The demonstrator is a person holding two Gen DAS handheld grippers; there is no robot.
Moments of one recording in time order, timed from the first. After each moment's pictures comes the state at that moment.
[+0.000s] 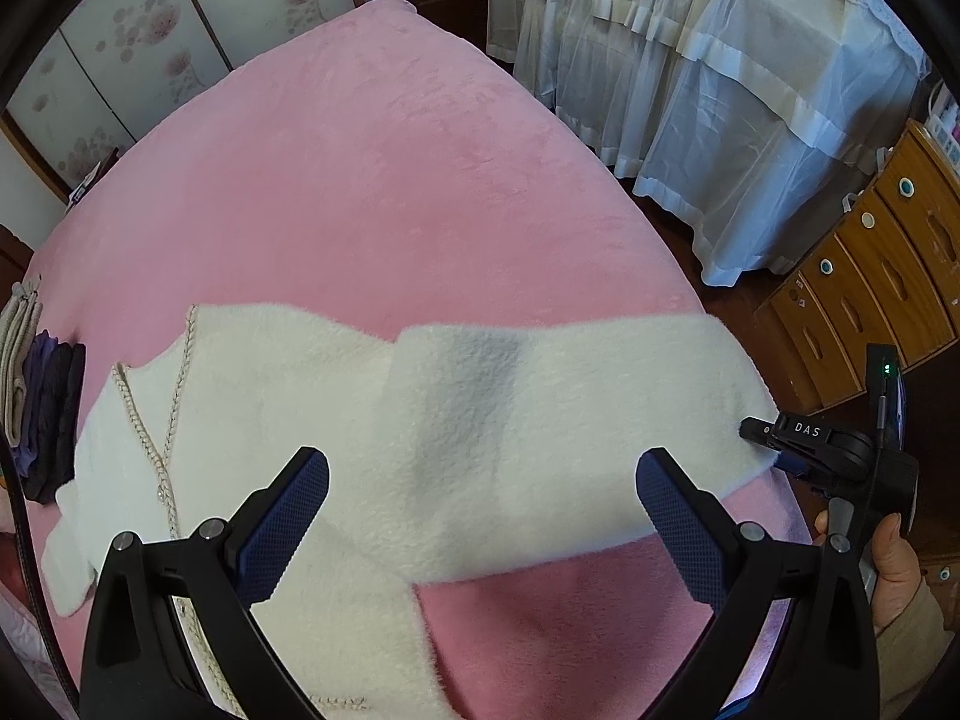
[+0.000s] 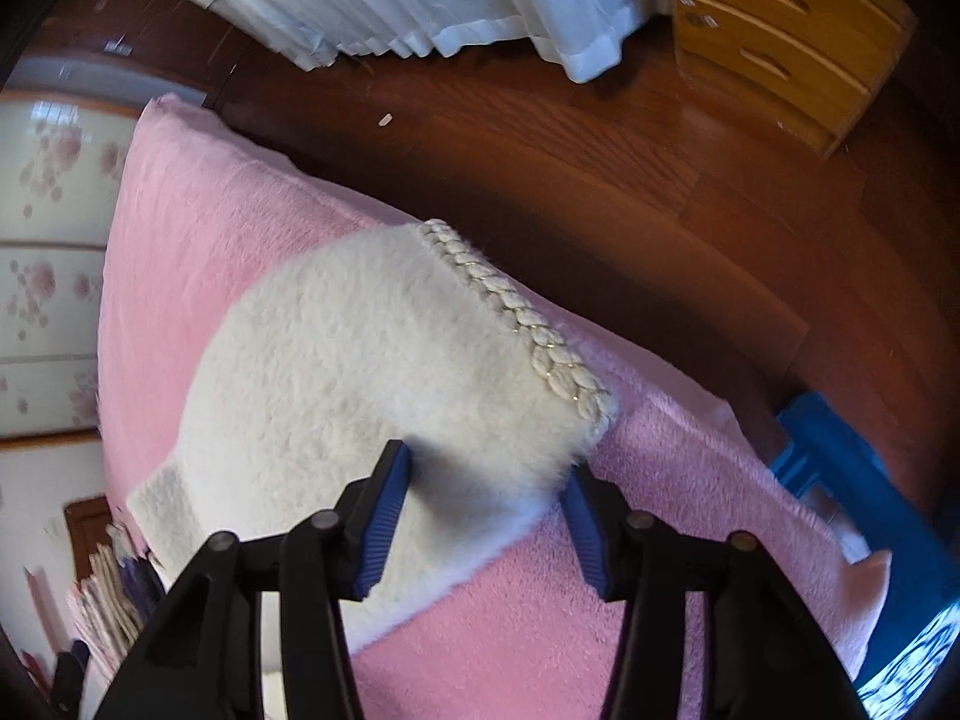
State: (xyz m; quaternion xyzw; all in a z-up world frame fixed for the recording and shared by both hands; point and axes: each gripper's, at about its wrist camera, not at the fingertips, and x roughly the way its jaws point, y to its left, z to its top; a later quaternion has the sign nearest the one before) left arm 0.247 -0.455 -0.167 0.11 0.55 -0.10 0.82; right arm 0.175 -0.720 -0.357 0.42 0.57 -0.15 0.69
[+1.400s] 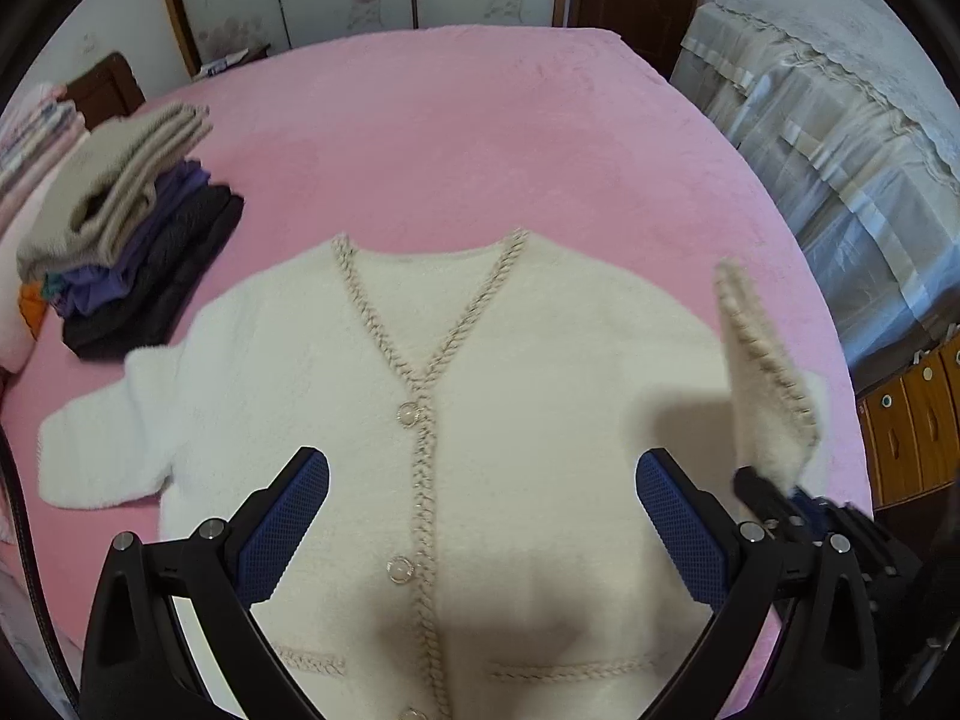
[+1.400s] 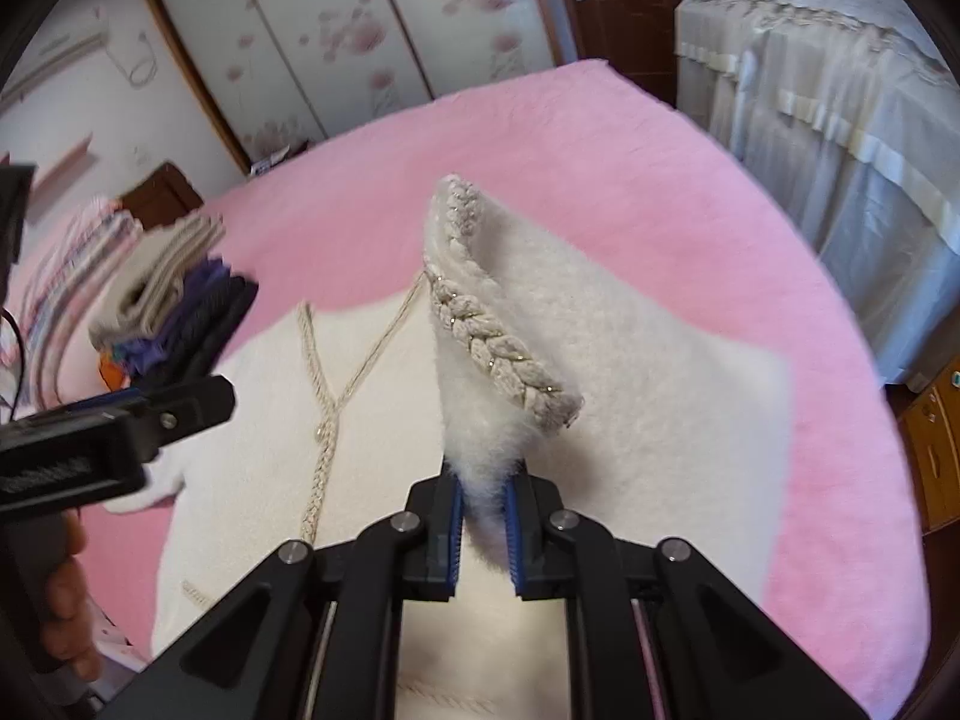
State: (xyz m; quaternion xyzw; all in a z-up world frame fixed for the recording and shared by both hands) left arm 0.226 -0.108 -0.156 -0.04 0.53 0.01 0.85; right arm 0.194 -0.307 -0.210 0.08 0.47 0.10 0.87
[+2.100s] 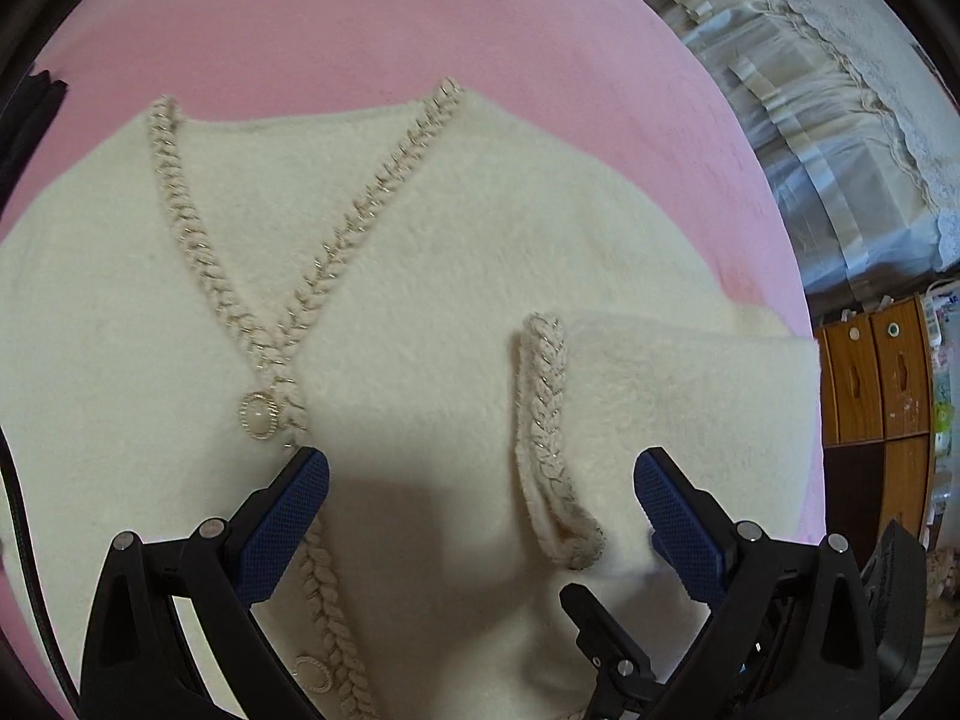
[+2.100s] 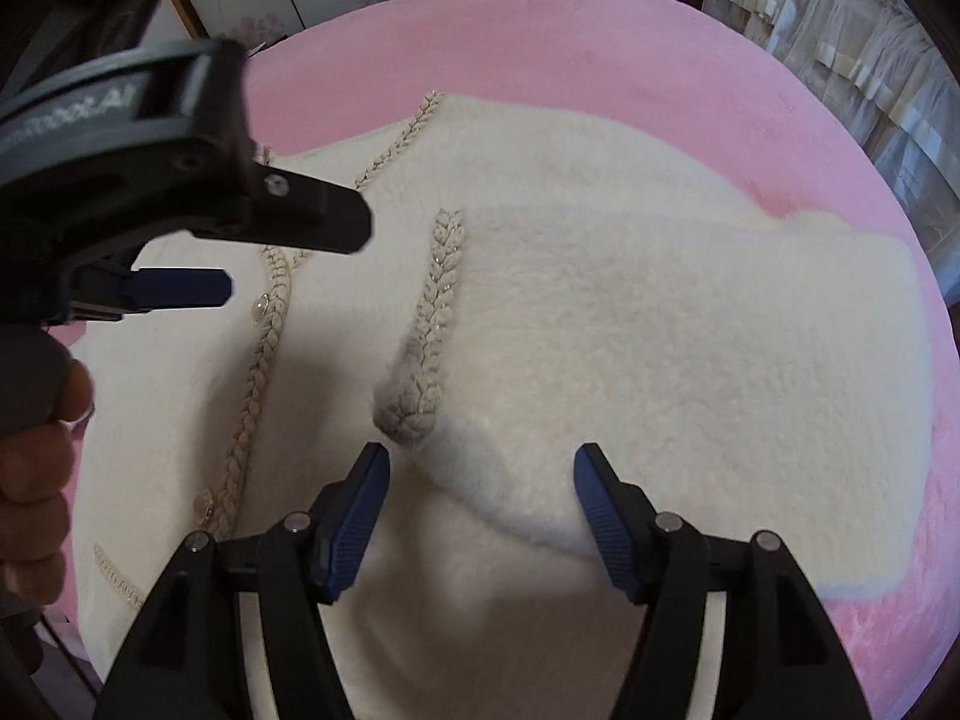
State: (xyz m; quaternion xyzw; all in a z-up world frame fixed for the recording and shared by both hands) left arm 0.306 -0.109 -0.295 -0.12 0.63 -0.14 0.76; right arm 0.194 -0.251 -0.304 0.04 0.56 0.08 0.83
